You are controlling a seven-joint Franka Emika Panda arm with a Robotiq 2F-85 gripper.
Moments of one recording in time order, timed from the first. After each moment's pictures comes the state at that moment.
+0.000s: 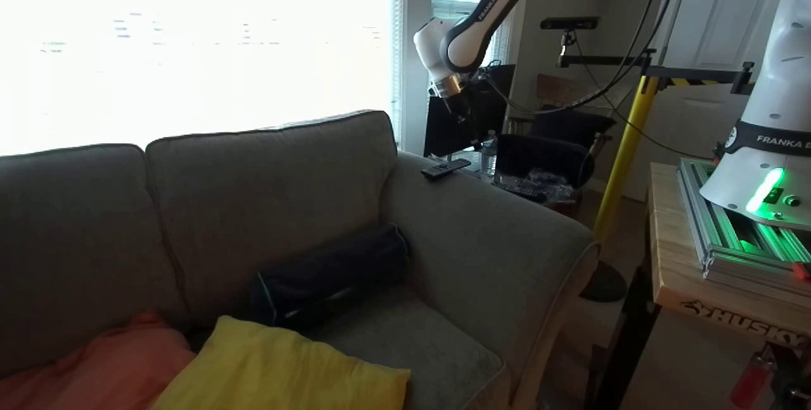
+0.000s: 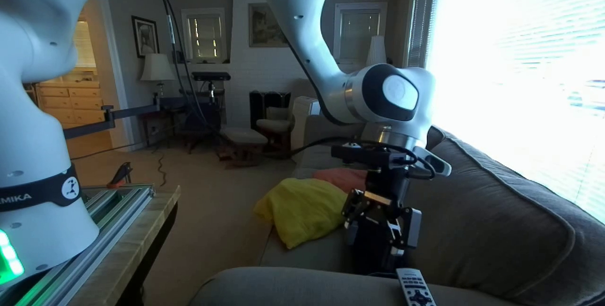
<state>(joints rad) -0.01 0.70 -0.05 -1.76 -0.37 2.06 -0.11</state>
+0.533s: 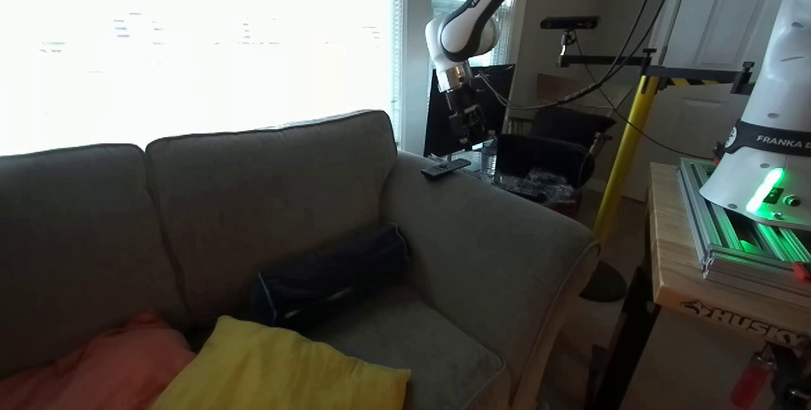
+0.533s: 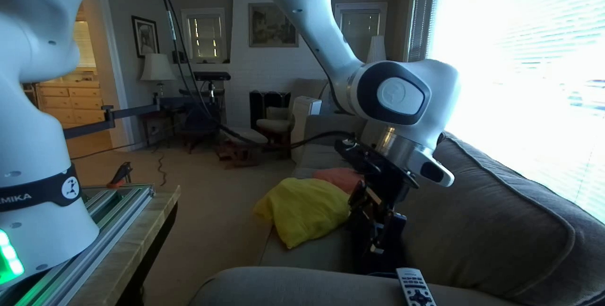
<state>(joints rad) -0.06 0.69 -0.05 -1.78 -0.08 2.09 0.00</state>
